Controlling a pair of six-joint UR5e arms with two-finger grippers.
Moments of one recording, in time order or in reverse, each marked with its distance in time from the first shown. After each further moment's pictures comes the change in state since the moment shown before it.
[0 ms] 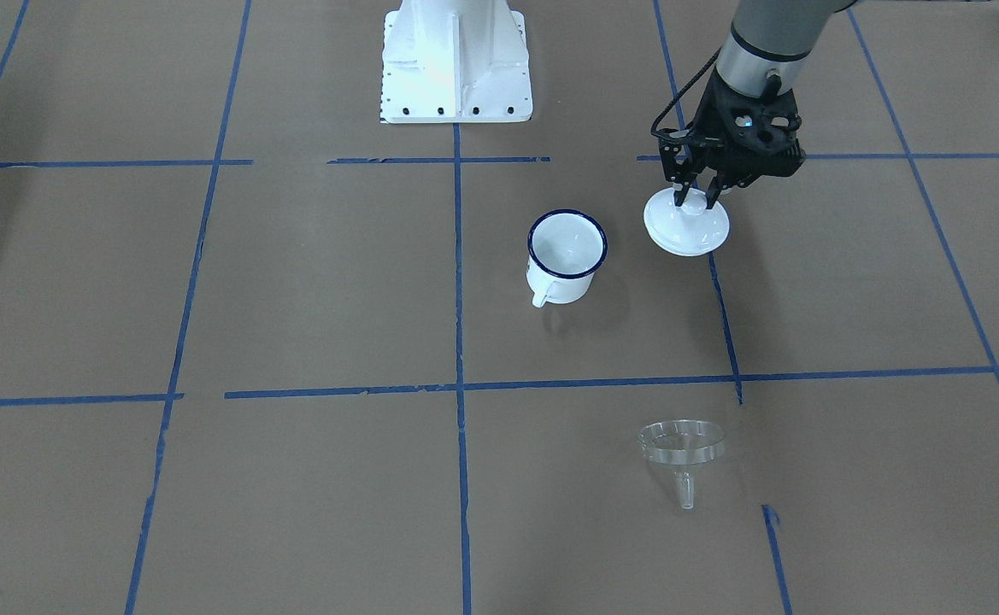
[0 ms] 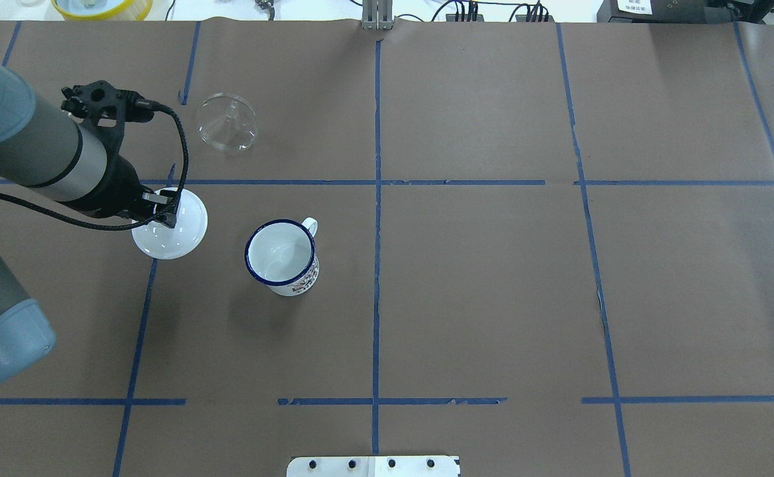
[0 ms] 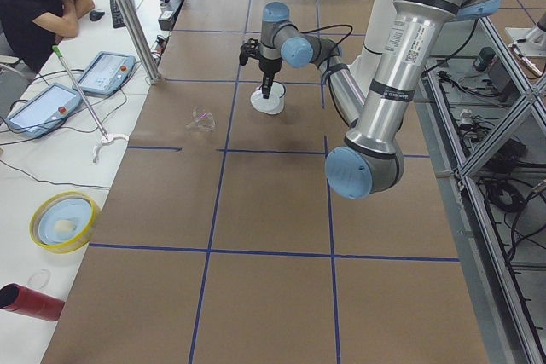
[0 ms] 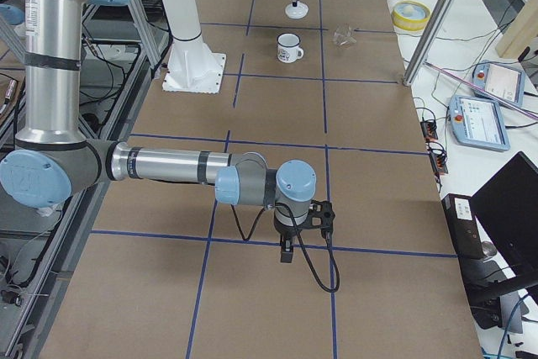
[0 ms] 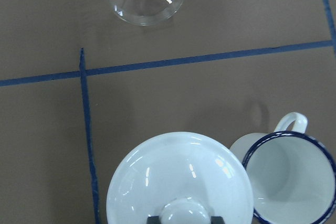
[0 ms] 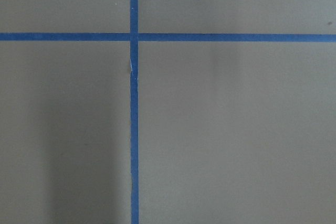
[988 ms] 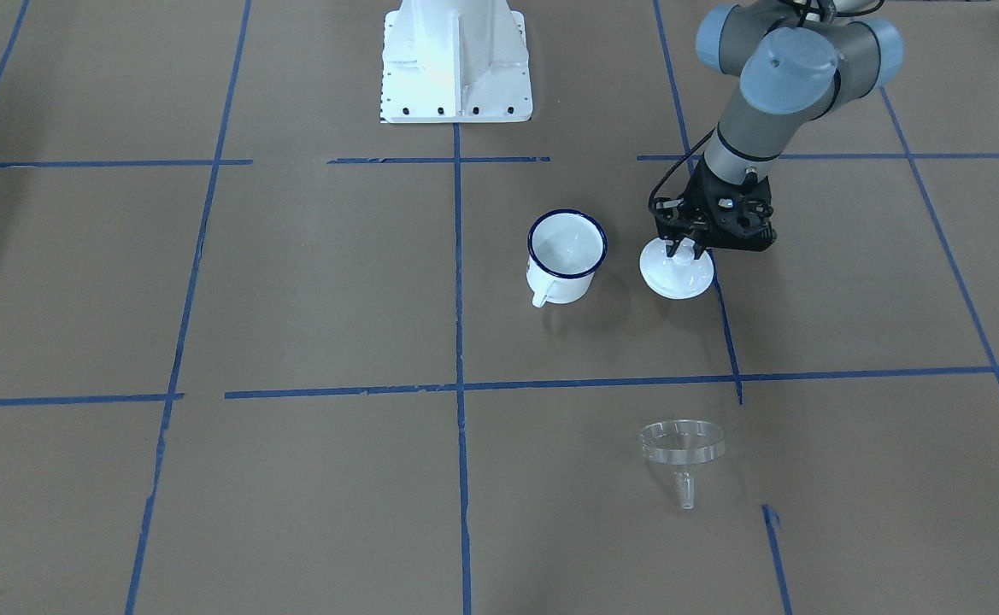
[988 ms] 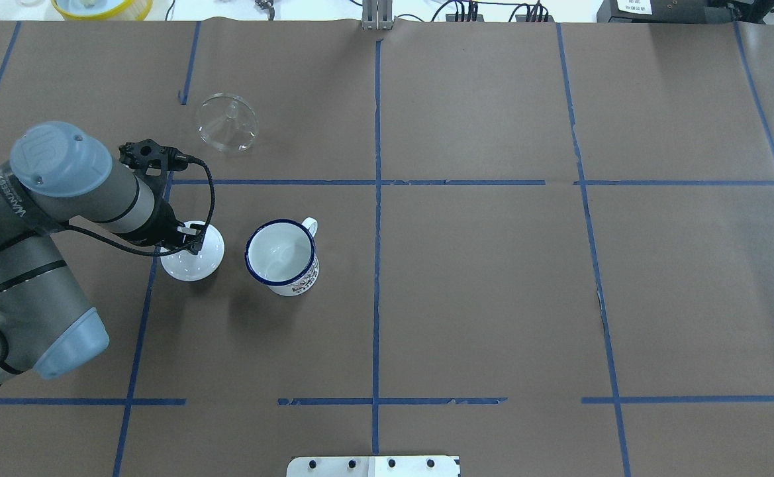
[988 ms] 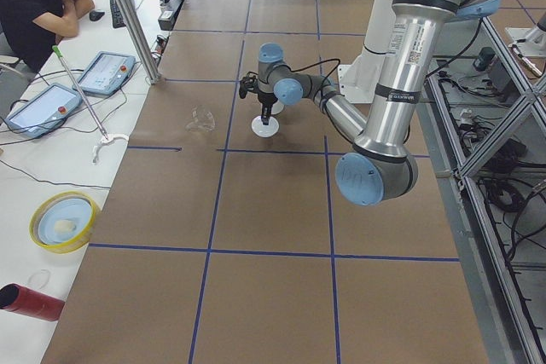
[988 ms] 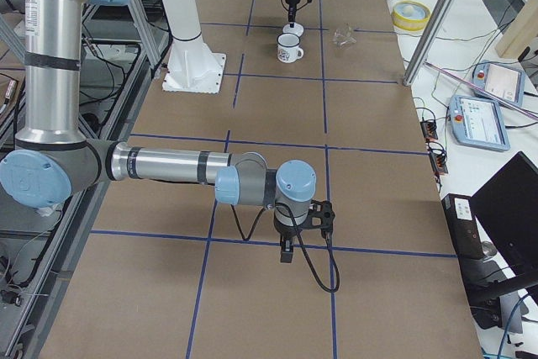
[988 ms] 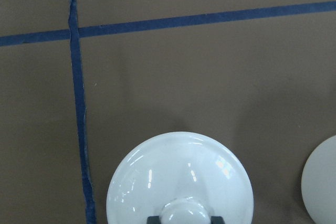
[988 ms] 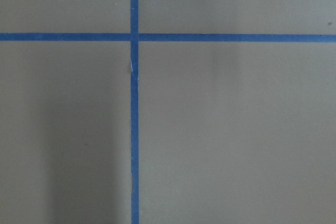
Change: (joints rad) left arm 0.075 0.000 0.281 -0.243 0.002 -0.027; right arm 0.000 0.000 0.001 0.000 0.000 0.000
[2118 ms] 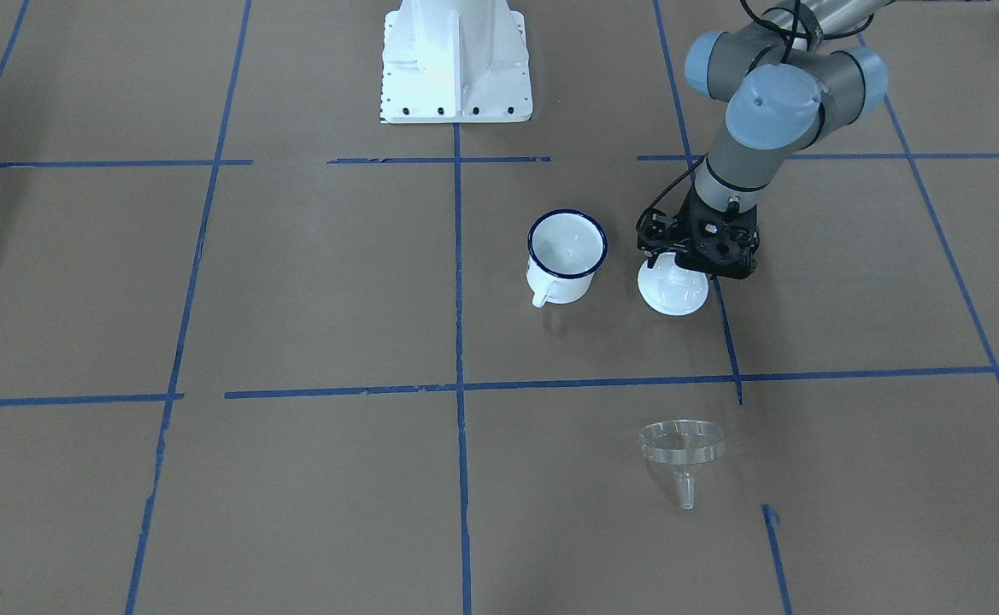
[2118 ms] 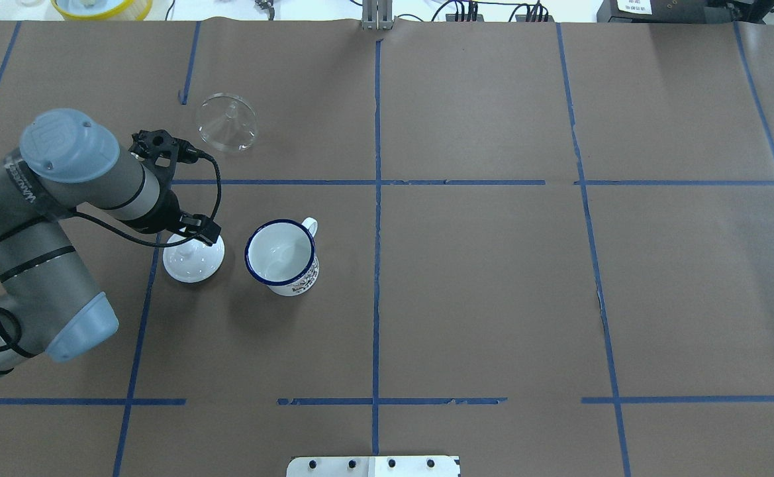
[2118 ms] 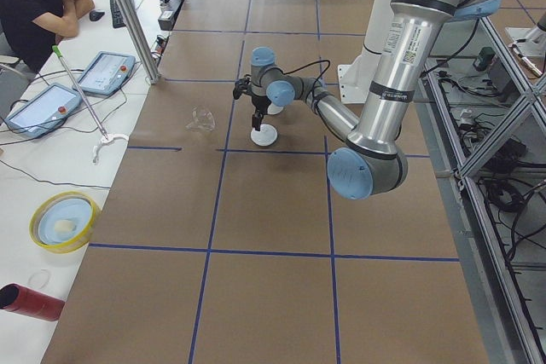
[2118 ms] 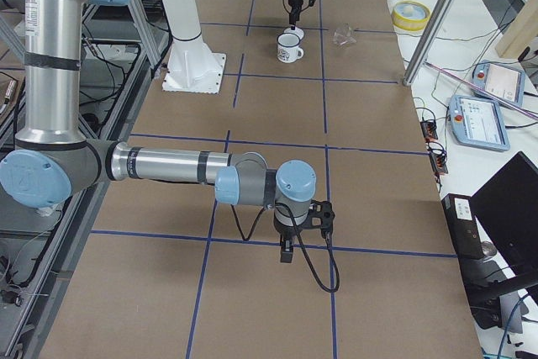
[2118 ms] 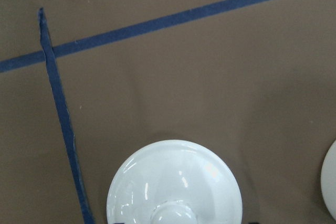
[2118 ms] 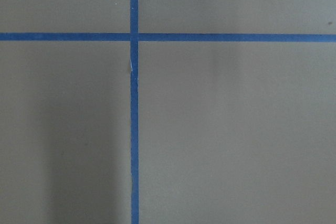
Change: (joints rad) left arm -0.047 -0.047 0.029 0.003 -0.002 0.133; right arm 0.000 0.000 0.000 0.000 0.000 0.000
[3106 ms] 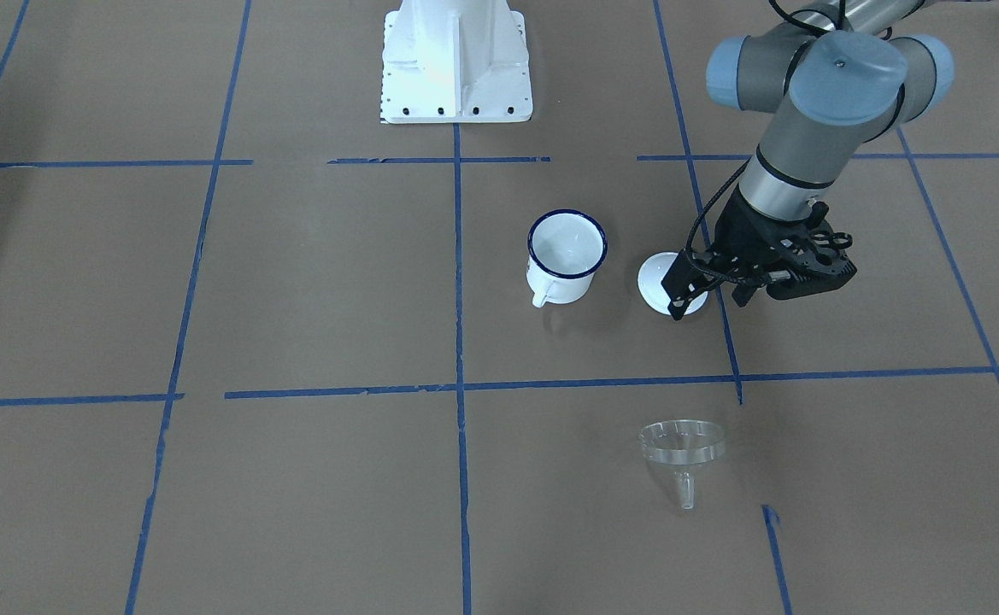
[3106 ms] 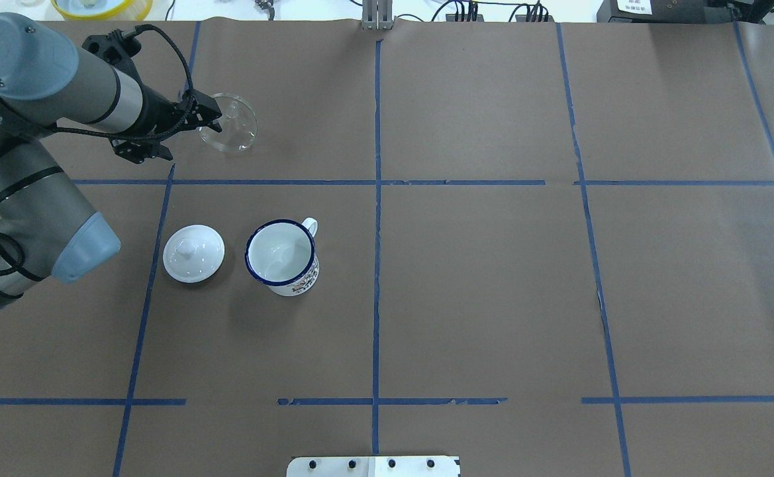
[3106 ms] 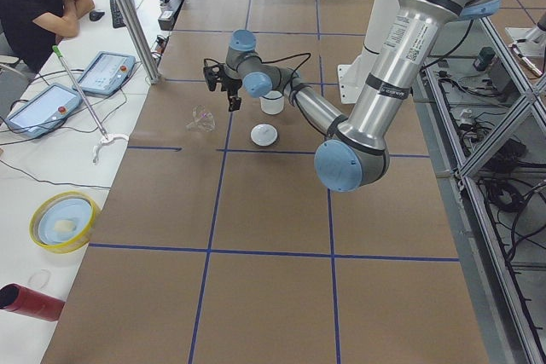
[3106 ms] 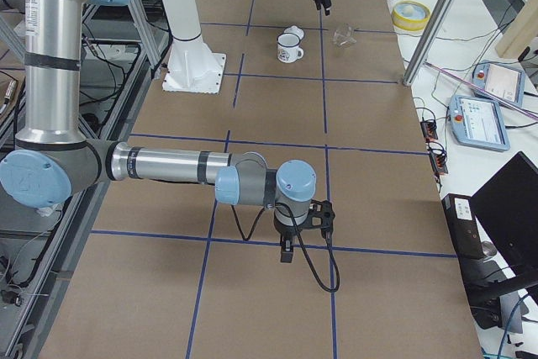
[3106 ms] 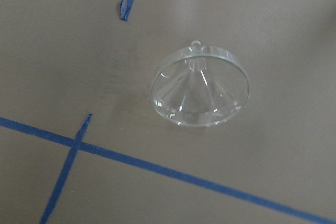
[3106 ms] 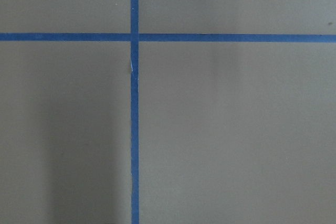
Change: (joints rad) left arm -0.124 -0.102 0.145 -0.298 0.067 -0.824; right arm 0.000 0.000 0.001 0.000 0.000 0.000
